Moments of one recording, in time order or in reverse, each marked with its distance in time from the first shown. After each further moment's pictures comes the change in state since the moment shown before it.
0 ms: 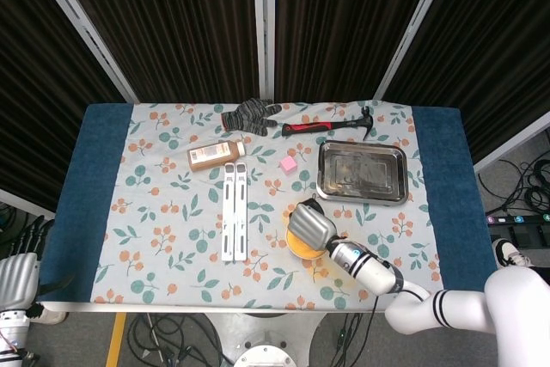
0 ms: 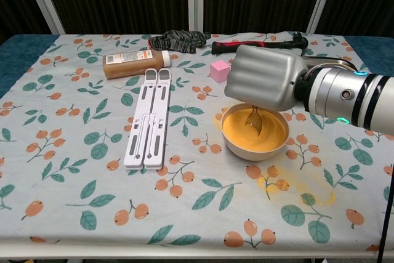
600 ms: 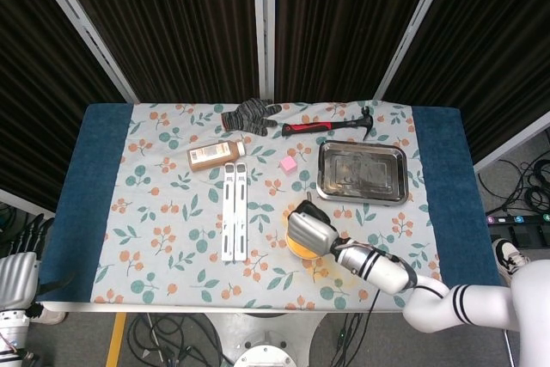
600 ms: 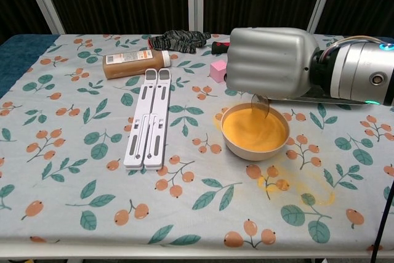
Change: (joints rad) left arm 0.001 0.001 -0.004 -0.002 0.014 0.018 -0.009; right arm 0.046 0.155 -0.033 -0.098 -0.182 -0.031 -0.177
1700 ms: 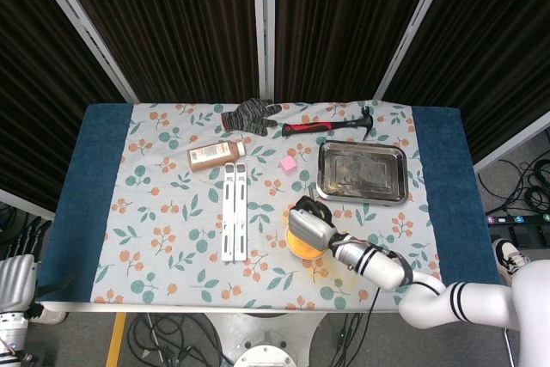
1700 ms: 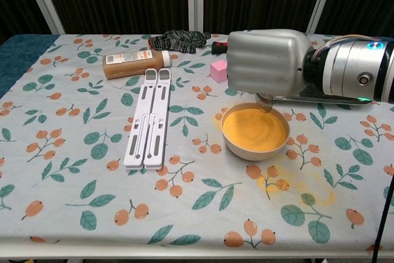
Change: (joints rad) left arm 0.009 -0.012 0.001 0.022 -0.005 -0.002 -0.019; right arm -0.001 0.001 0.063 -0.026 0.067 -0.059 -0.143
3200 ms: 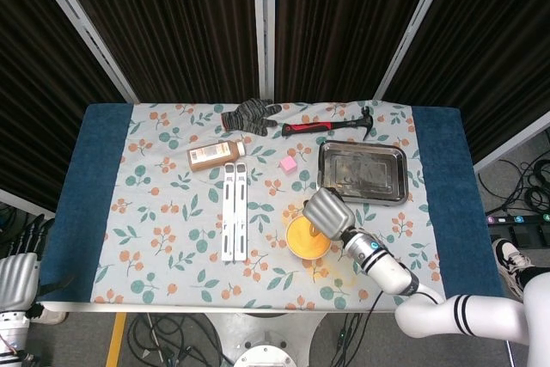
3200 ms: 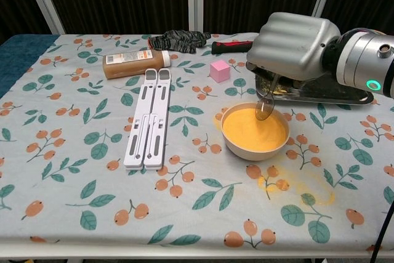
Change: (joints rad) left arm -0.003 0.031 0.000 -0.067 0.011 0.007 0.059; right arm -0.100 -0.017 0.076 -0.064 0.297 0.076 0.387
